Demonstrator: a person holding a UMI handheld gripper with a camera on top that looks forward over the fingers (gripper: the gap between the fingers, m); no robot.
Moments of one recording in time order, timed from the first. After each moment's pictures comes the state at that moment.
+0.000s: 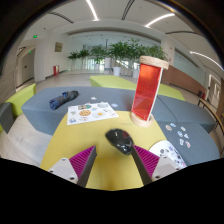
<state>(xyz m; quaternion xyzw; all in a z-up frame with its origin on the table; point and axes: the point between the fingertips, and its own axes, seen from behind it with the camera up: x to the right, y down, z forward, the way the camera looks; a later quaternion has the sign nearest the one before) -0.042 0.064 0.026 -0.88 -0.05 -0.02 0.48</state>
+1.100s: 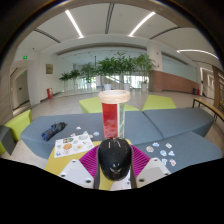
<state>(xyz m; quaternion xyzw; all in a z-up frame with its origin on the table) 0.060 0.110 0.138 -0.84 0.02 0.01 0.55</state>
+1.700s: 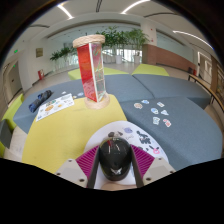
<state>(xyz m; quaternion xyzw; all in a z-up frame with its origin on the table) 0.119 0.037 -0.015 -0.91 0.05 0.00 0.42</state>
